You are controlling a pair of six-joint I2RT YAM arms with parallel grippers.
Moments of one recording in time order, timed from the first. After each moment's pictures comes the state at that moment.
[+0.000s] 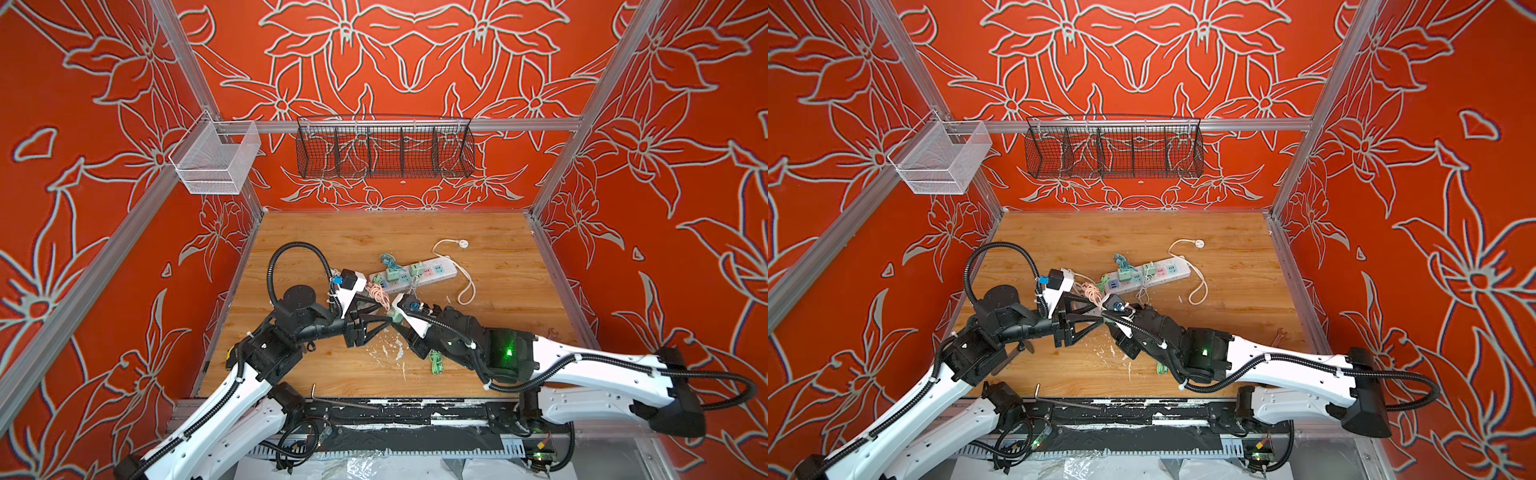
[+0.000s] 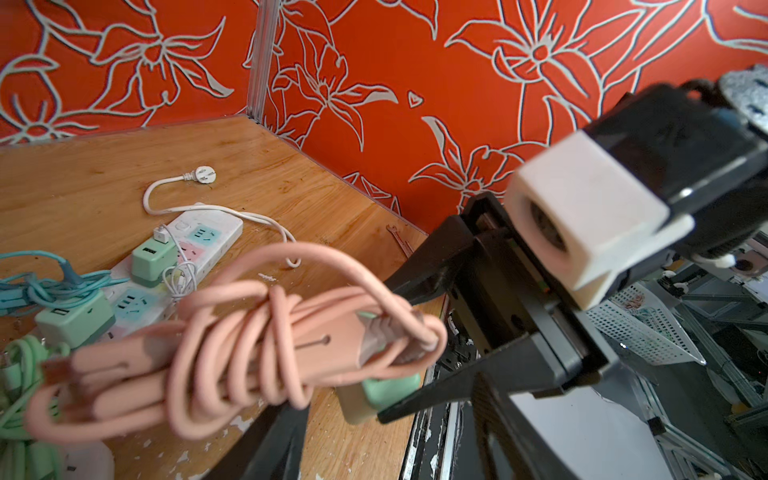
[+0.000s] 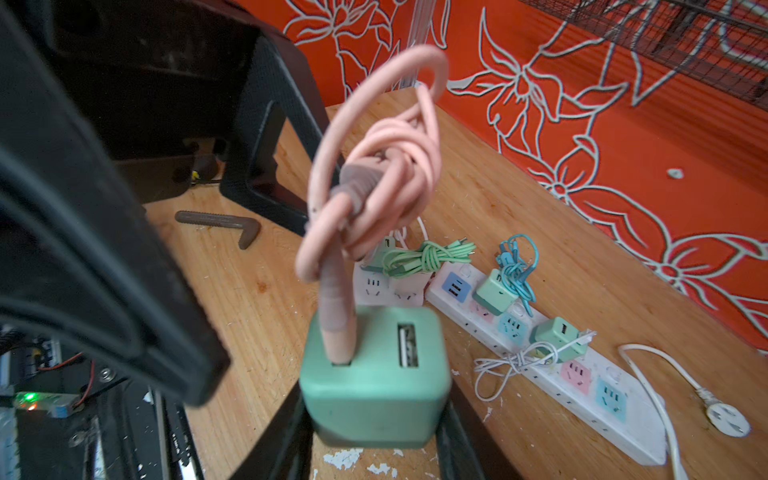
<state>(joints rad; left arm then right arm) -0.54 0.69 0.68 -0.18 0.67 -0.29 1.29 1.12 0.93 -0.26 0.42 0.05</state>
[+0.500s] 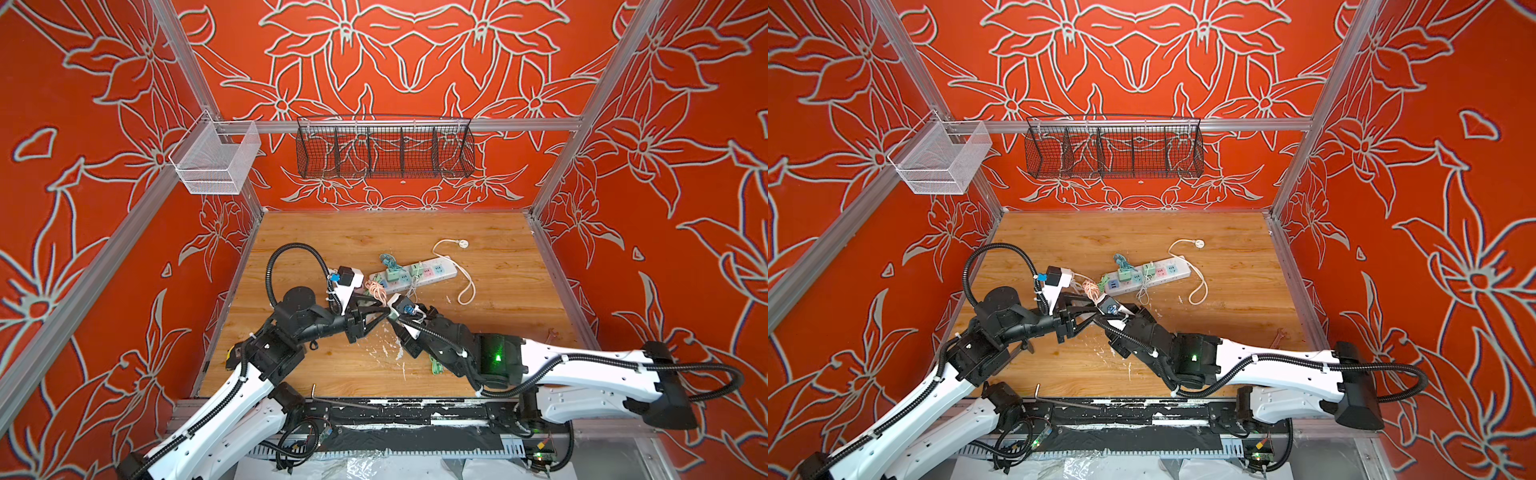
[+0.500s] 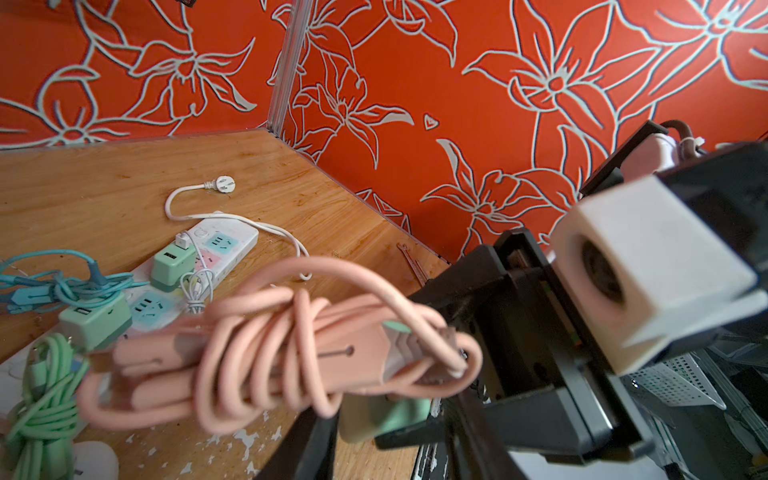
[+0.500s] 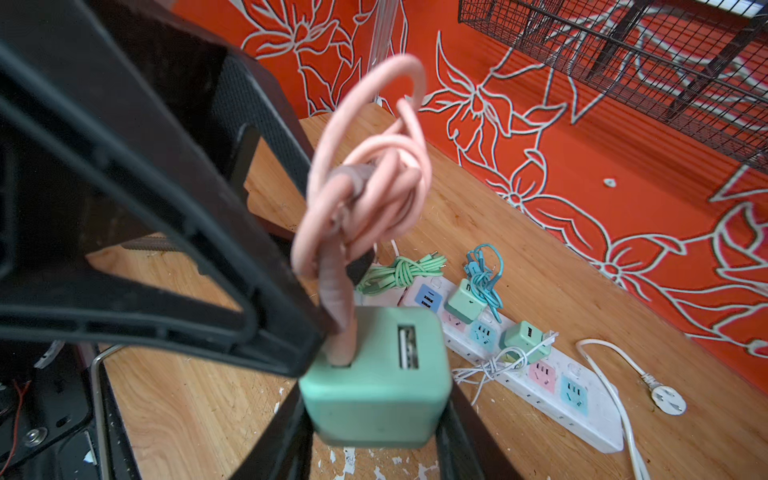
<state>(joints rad) -0.54 0.70 0.64 -0.08 0.61 -0.36 1.34 1.17 0.93 -0.18 0.59 0.05</state>
